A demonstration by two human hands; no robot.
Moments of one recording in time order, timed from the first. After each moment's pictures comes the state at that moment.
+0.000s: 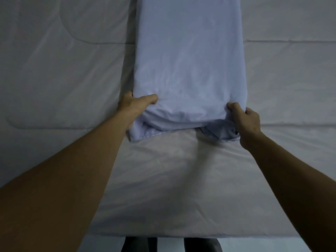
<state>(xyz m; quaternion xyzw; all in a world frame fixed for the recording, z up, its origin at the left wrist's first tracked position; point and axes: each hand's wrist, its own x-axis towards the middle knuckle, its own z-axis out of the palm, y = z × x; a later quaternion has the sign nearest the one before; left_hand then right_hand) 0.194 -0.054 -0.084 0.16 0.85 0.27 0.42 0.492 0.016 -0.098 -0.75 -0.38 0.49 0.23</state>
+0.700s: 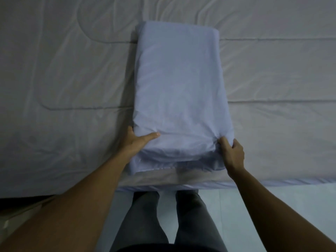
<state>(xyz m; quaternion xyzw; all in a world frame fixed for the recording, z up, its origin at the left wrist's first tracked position) 0.244 -0.260 -0.022 0.16 0.83 0.20 0.49 0.556 -0.203 -0.027 -0.78 -0.41 0.44 0.18</state>
